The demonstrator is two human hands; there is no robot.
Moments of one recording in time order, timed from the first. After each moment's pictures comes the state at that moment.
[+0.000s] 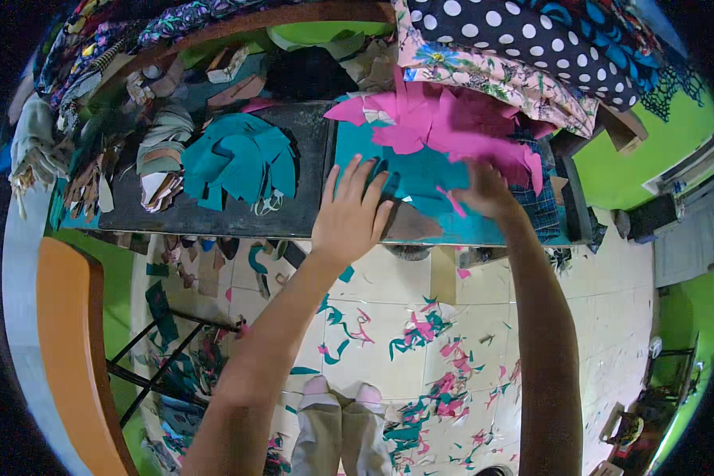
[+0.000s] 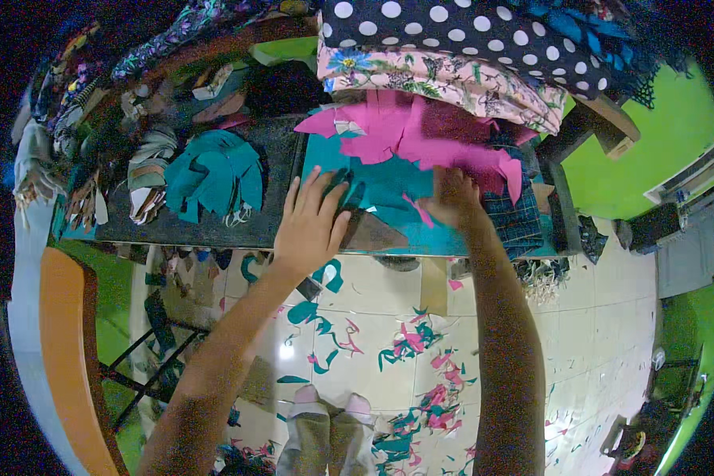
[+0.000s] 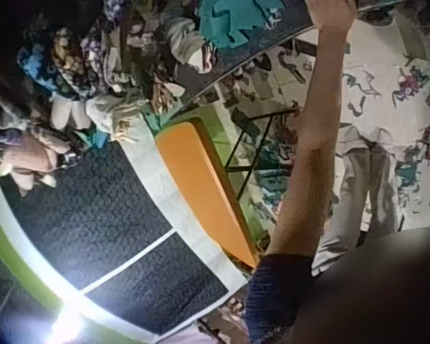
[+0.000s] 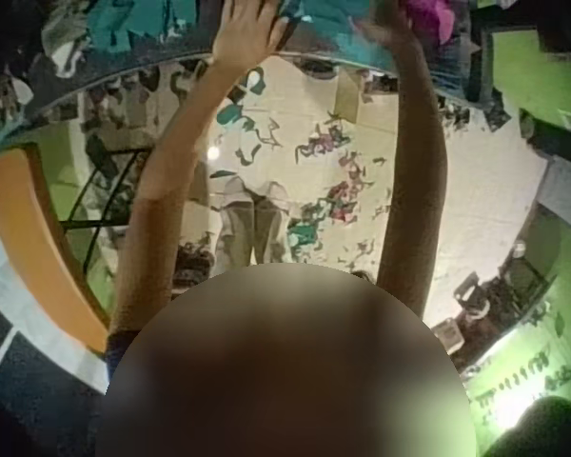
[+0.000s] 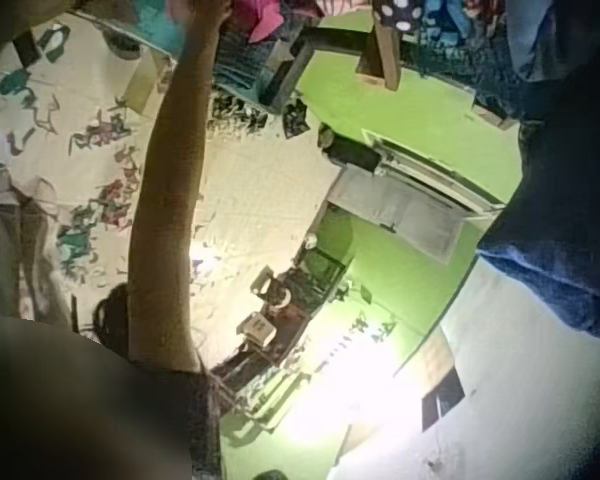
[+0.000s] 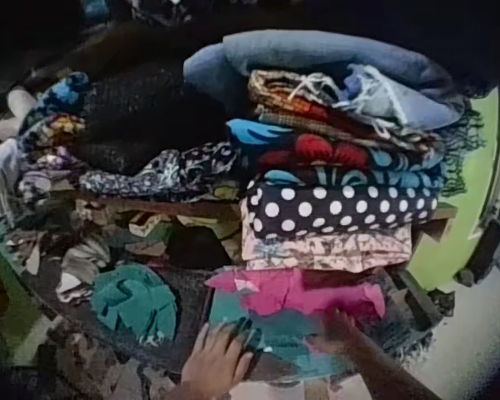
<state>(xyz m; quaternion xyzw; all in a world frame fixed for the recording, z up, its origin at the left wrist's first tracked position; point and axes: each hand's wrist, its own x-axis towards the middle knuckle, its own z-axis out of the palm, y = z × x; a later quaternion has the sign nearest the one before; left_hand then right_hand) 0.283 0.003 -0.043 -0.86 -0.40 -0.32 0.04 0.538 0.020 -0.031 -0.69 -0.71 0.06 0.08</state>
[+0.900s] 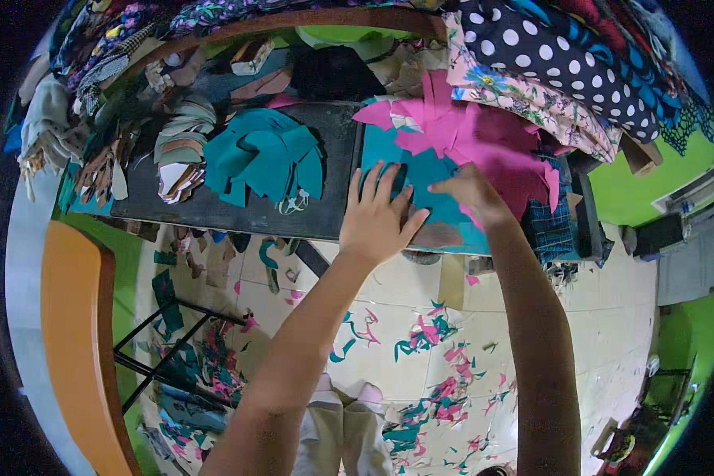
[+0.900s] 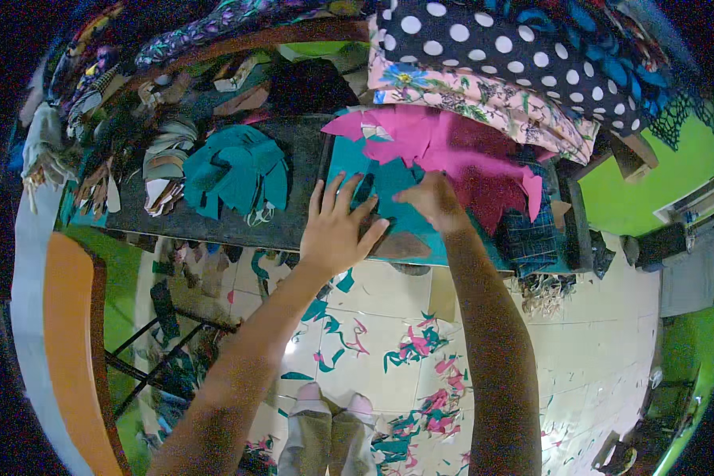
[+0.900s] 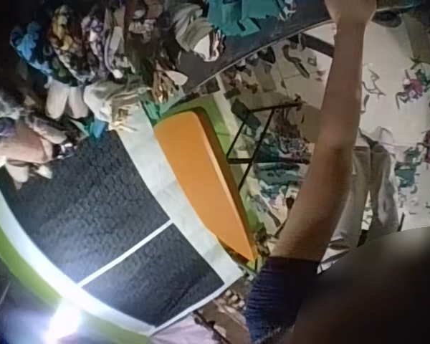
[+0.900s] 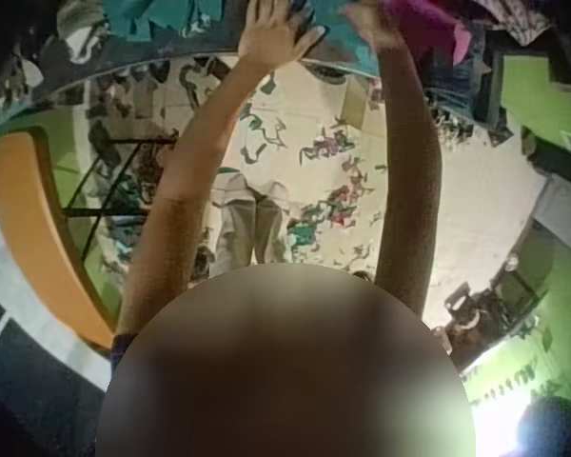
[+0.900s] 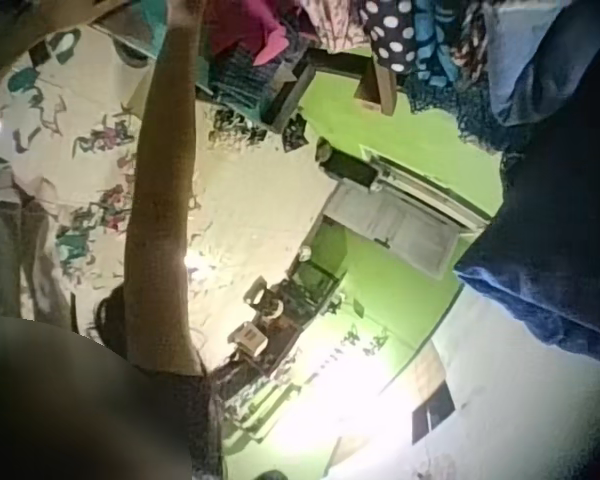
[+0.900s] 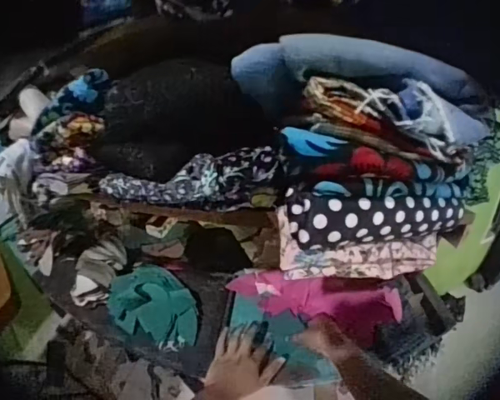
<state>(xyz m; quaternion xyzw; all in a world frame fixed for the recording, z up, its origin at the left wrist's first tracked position) 0.277 0.007 -0.049 -0.85 -0.47 -0.24 0.02 0.455 0.041 -0.021 -0.71 -0.58 0.33 0.23</state>
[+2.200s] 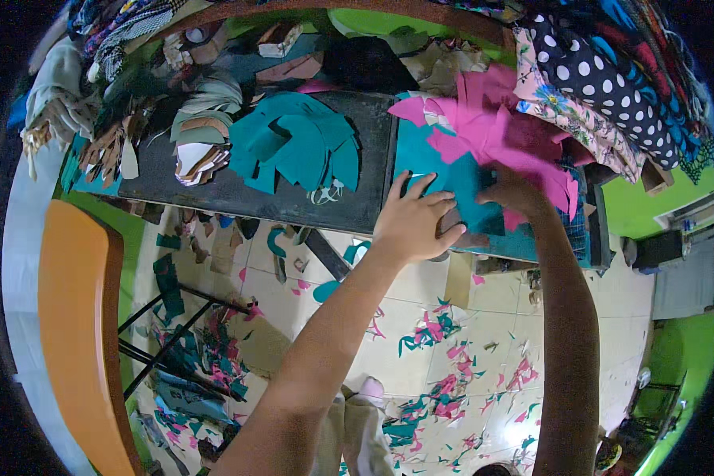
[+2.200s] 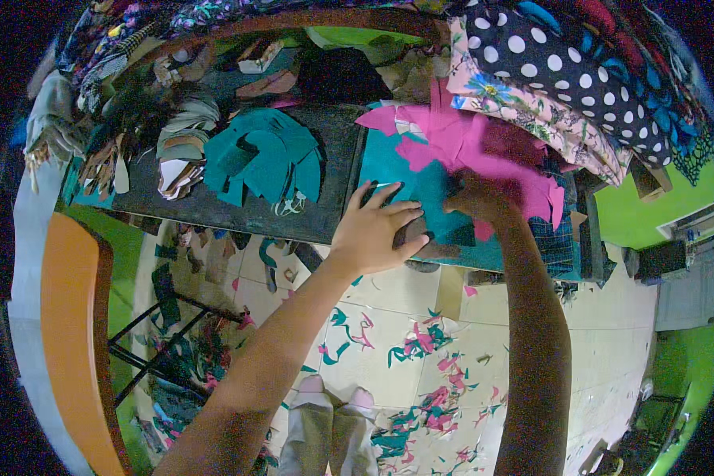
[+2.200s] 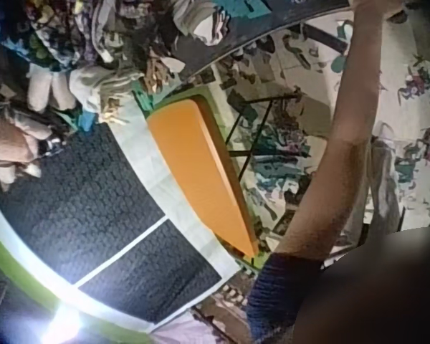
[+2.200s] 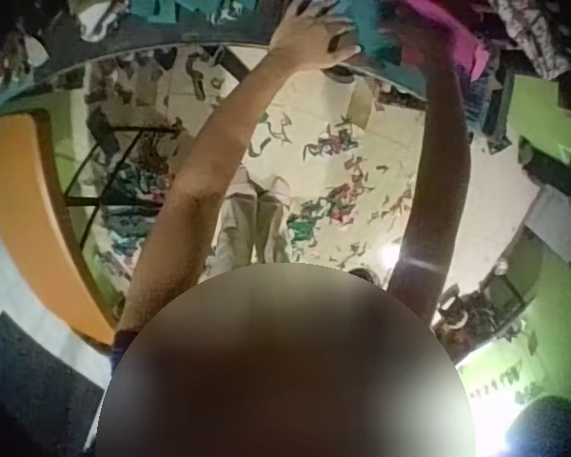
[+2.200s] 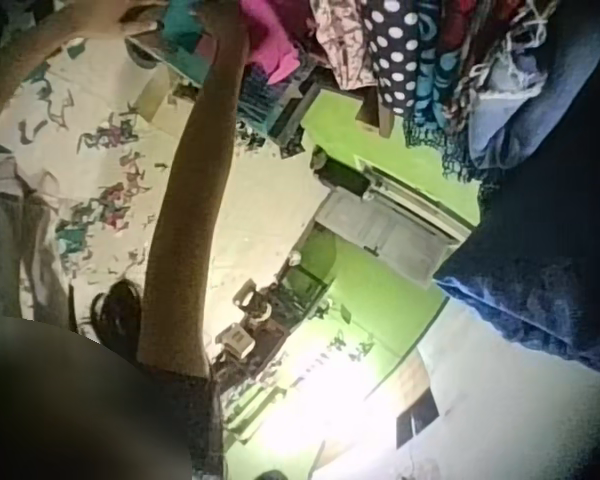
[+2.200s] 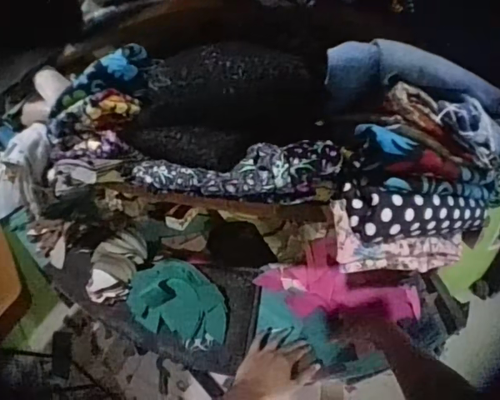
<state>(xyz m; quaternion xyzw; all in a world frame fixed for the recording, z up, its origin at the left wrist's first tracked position) 0.275 0.004 -0.040 -0.88 -0.40 -0.21 -0.12 0.476 0.045 0.009 -0.70 -0.66 0.28 -0.01</state>
